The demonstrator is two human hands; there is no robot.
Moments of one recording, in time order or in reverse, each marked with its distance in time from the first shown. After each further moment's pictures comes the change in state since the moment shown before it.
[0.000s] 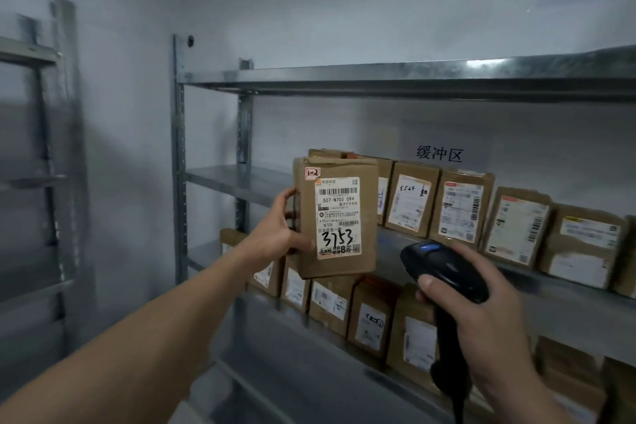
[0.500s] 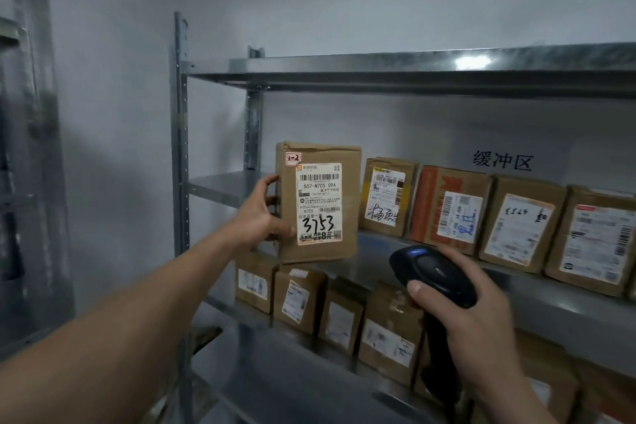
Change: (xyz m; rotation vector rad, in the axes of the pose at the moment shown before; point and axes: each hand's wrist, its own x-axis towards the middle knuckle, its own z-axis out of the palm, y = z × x) left_hand 0.144 -0.064 -0.225 0.008 -0.014 0.020; right_hand 0.070 0.043 0.235 -0.053 0.013 0.000
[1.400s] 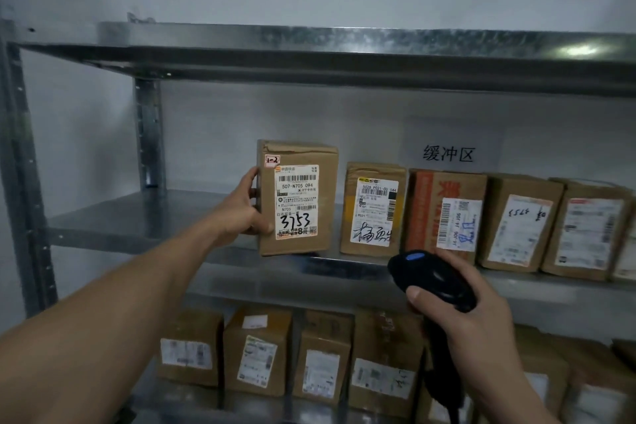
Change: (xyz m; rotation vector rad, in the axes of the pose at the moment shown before) left_hand 0.237 -0.059 -0.030 -0.021 -0.332 0.008; right_hand 0.081 0.044 0.106 -0.154 0.343 0.037
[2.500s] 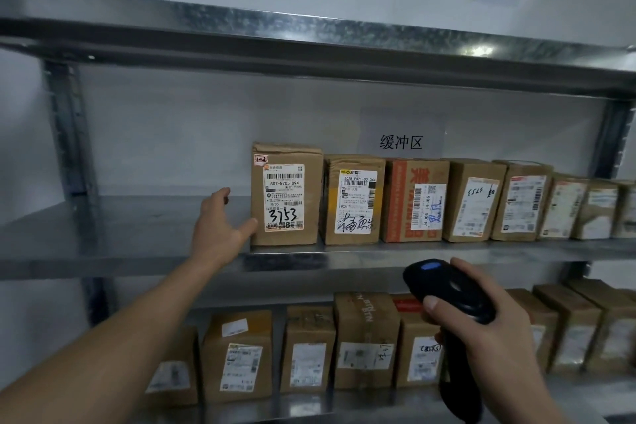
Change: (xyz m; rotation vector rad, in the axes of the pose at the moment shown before) left_hand 0.020 -0.063 0.004 0.382 0.329 0.241; right_hand -0.051 -0.003 0.012 -0.085 0.226 0.064
